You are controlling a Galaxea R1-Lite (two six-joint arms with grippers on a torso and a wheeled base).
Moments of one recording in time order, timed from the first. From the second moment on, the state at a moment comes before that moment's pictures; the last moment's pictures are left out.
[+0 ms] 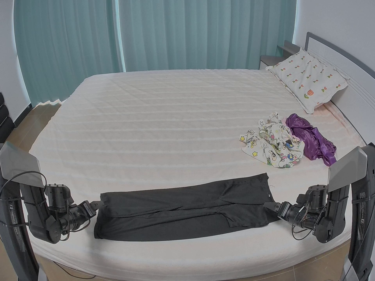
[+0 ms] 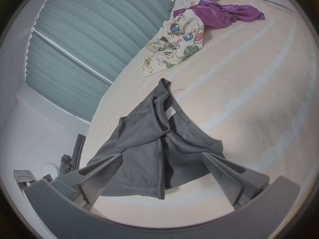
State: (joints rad) left arm 0.09 2.28 -0.27 -1.33 -0.12 -0.56; right arm 0.11 2.46 -0.31 -1.55 0.27 0.67
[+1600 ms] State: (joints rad) left arm 0.00 2.36 -0.61 -0.88 -0.18 -0.22; right arm 0.14 2.49 -0.32 -1.55 0.27 0.68
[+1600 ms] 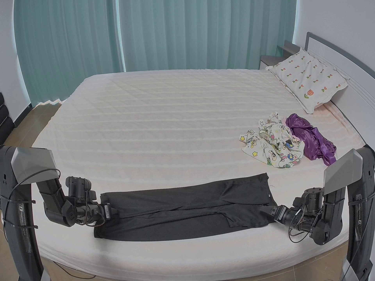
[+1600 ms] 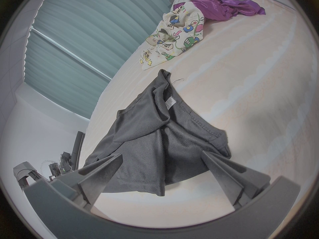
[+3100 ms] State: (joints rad) left arm 0.32 2.11 -0.68 -0.53 -0.26 -0.21; right arm 0.06 2.40 -0.36 -1.55 0.27 0.79
